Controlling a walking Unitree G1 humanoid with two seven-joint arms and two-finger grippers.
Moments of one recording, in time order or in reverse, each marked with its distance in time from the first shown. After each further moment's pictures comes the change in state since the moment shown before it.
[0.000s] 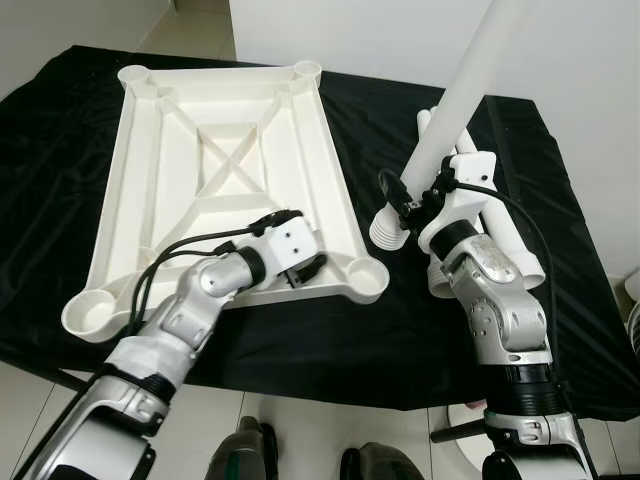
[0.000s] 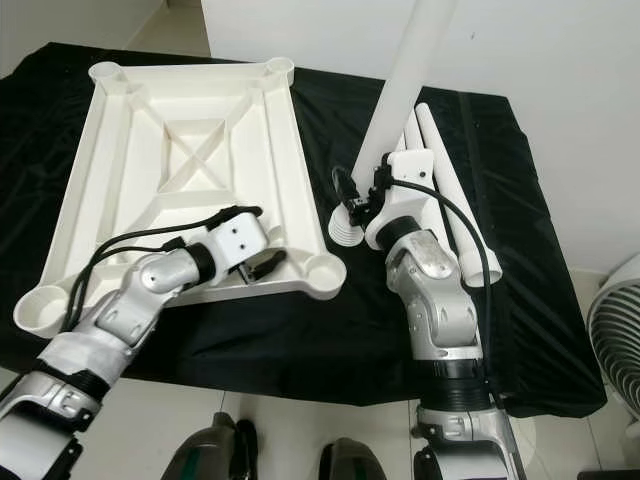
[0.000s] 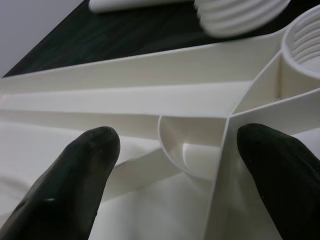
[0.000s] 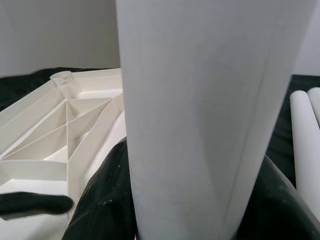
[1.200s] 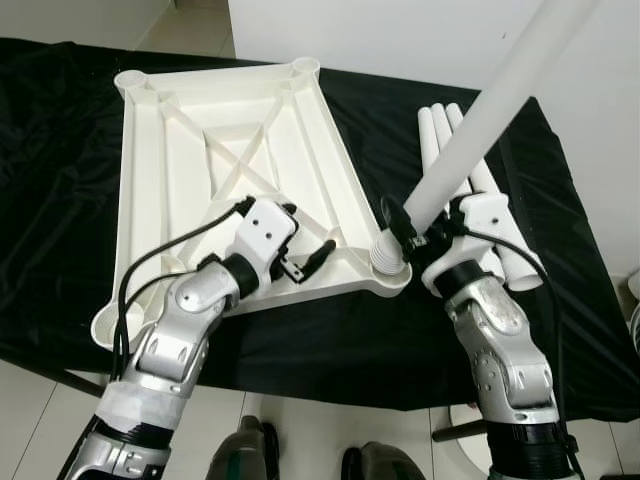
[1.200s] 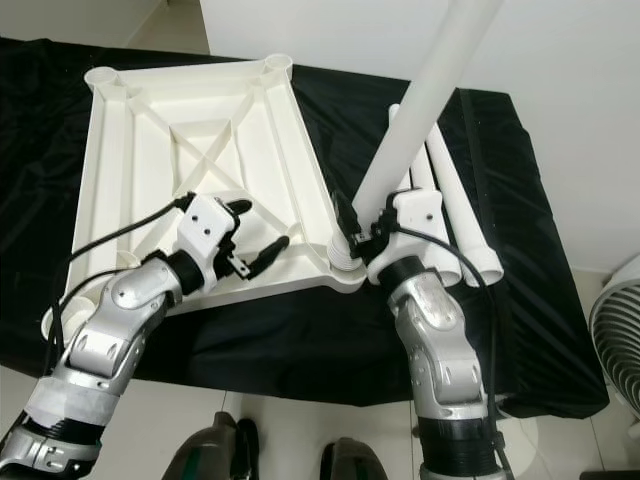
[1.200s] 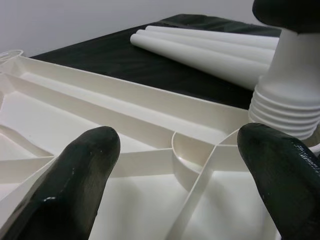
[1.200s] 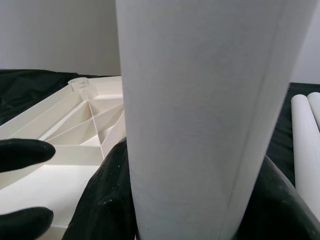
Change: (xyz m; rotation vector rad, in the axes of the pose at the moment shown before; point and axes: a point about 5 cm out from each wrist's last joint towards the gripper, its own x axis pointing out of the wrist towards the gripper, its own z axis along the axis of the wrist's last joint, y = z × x) left arm -0.048 0.001 0.021 -0.384 -0.161 0.177; right arm -0.045 0.011 -0.011 -0.023 -0.062 0.015
